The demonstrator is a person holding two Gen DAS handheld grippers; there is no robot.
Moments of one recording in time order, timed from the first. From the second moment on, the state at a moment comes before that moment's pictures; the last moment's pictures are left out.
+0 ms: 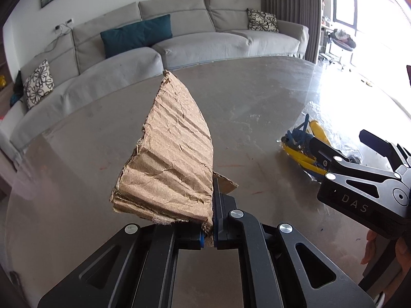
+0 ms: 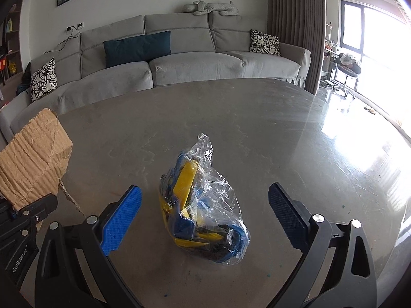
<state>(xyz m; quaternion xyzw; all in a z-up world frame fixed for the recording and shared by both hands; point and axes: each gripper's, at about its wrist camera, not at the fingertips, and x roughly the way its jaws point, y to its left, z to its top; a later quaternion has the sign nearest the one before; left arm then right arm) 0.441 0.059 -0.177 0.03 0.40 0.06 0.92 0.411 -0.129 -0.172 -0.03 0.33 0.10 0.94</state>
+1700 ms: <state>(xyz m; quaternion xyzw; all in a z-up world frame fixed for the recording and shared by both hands) 0.323 -0.042 -0.163 0.07 0.37 -0.14 0.92 0.209 -0.222 -0.120 0.01 0.27 -0.01 0.96</state>
